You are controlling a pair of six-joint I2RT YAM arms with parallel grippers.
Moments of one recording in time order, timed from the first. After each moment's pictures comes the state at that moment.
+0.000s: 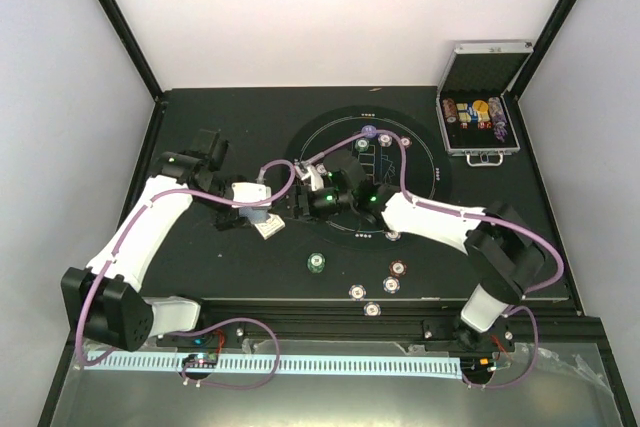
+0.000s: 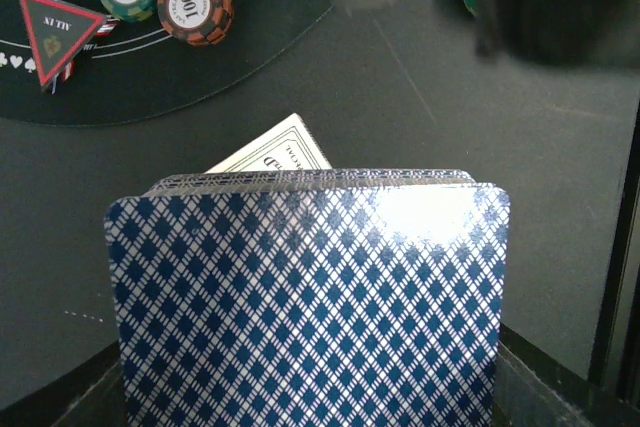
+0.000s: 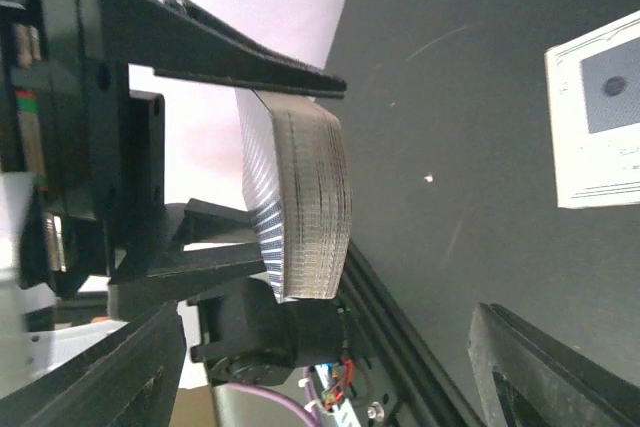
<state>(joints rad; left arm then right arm) -0.24 1.27 1.13 -1.16 0.32 1.18 0.86 1.65 1.08 0.06 -0.63 0.92</state>
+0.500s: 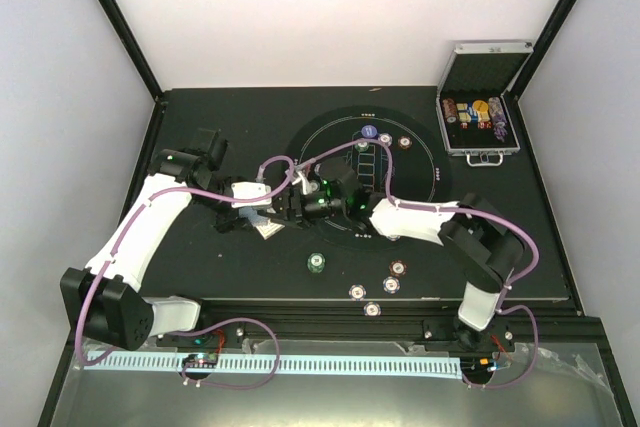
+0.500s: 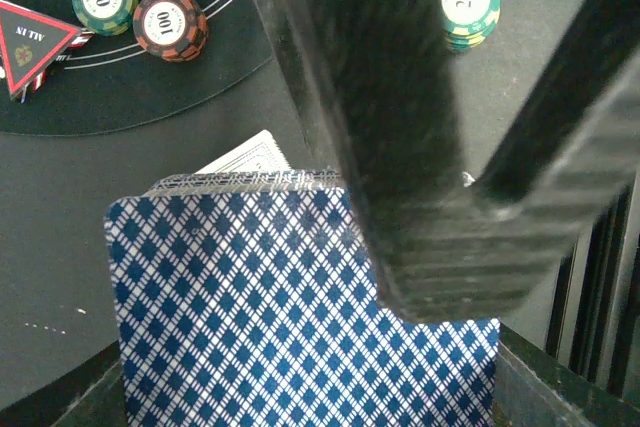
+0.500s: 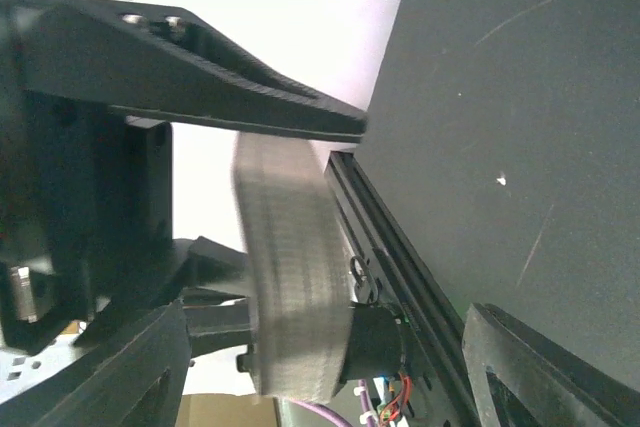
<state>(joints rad) -0.24 1.27 1.17 -1.23 0.37 1.15 0.89 1.77 1.03 0.41 -0.73 1.12</state>
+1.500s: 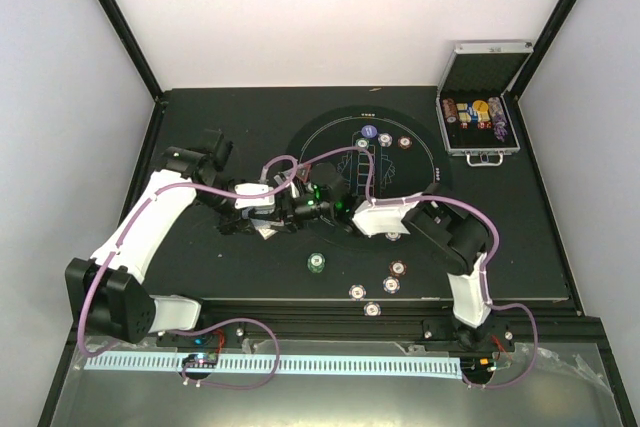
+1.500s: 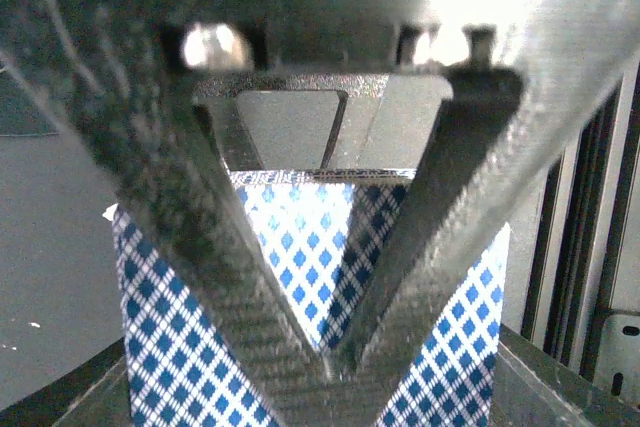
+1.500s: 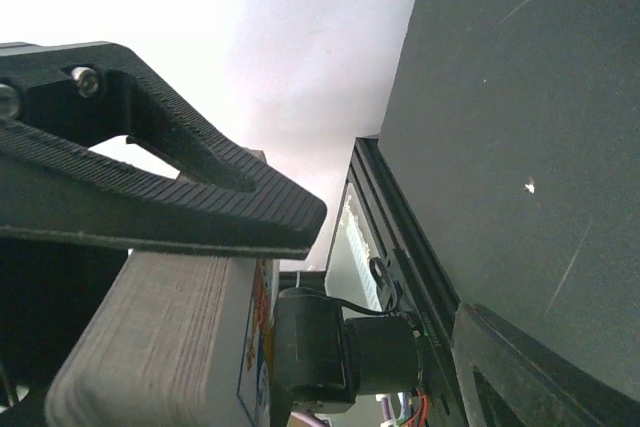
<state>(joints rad) -0.24 1.31 1.17 -1.25 0.39 1.12 0.90 1.99 1.10 0.64 -0.81 1.25</state>
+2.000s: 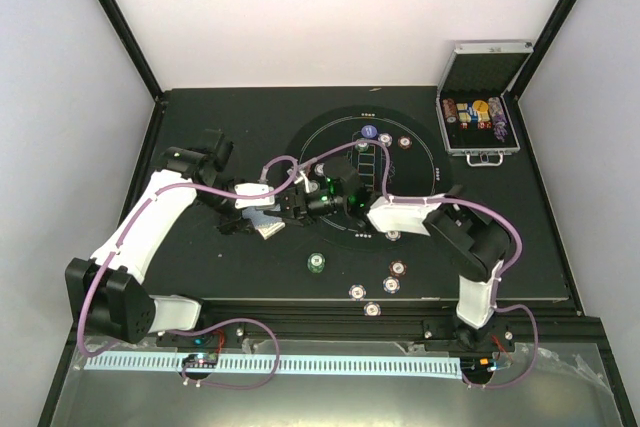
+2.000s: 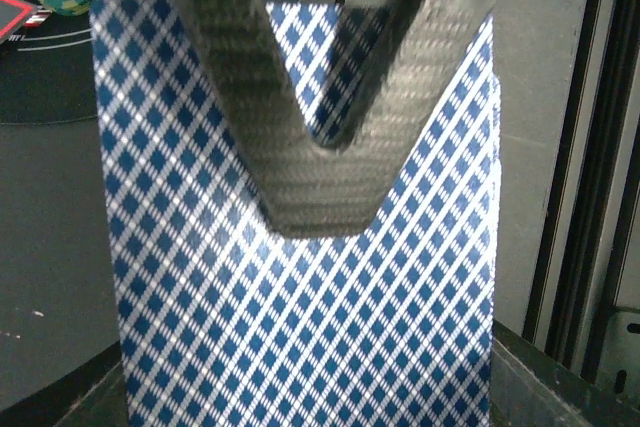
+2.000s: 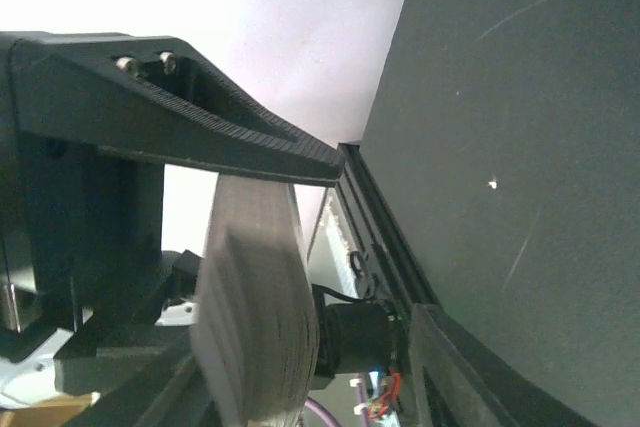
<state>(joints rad) -0.25 1.31 1.17 -1.25 0.37 1.10 0.84 1.88 1.02 0.58 -0.83 1.15</state>
